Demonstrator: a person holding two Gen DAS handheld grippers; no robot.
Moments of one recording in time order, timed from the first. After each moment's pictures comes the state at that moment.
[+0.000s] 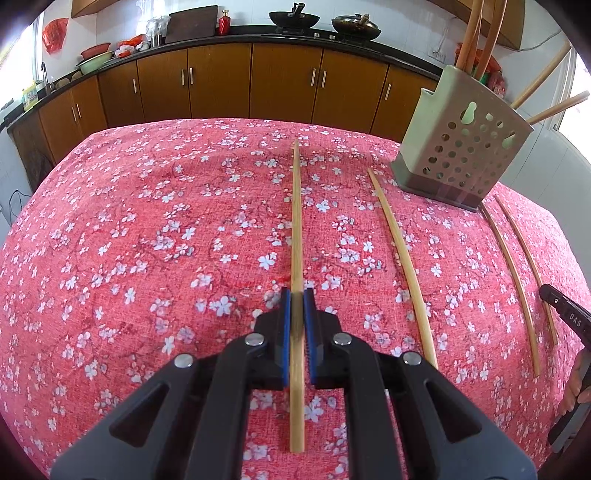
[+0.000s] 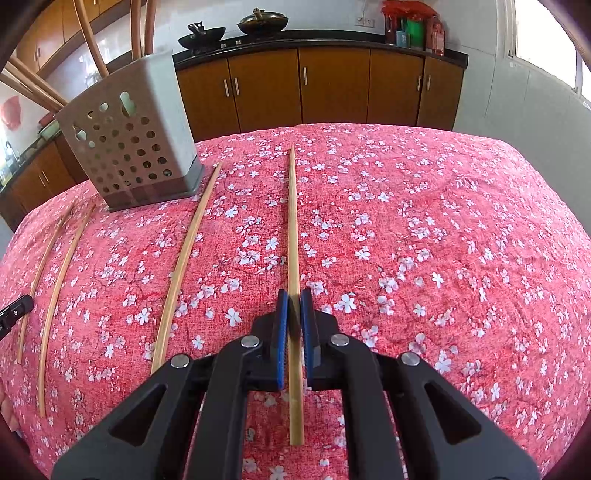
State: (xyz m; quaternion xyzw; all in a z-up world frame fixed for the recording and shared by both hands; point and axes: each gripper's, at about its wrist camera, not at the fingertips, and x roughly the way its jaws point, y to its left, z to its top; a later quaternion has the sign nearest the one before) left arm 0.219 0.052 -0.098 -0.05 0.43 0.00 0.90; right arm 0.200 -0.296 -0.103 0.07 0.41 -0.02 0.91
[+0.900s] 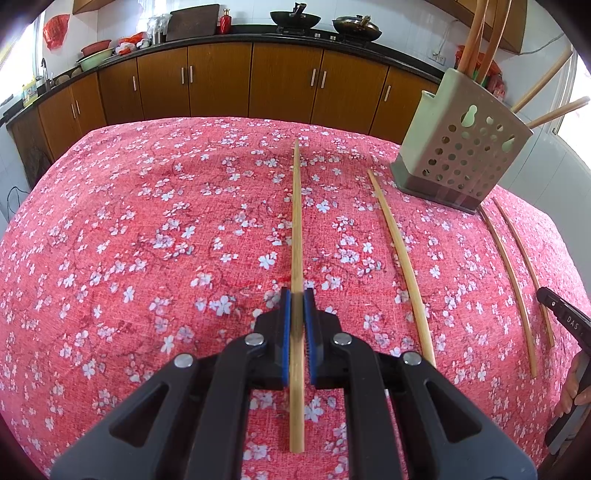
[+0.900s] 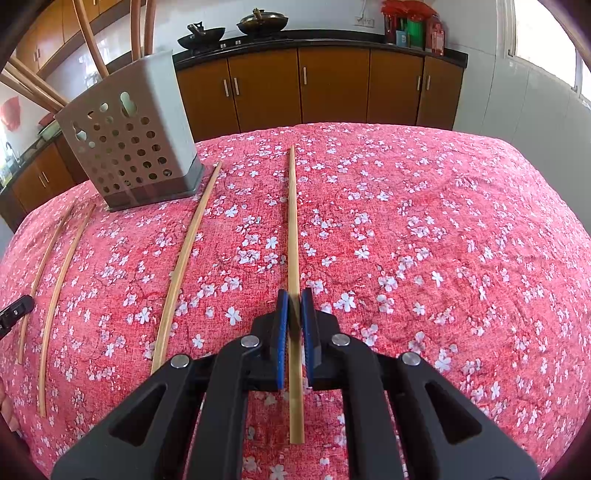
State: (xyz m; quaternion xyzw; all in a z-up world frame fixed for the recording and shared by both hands) left arm 0.218 0.054 -0.098 -0.06 0.43 0.00 0.90; right arm 0.199 -0.295 -0.103 0.07 0.41 -0.02 0.91
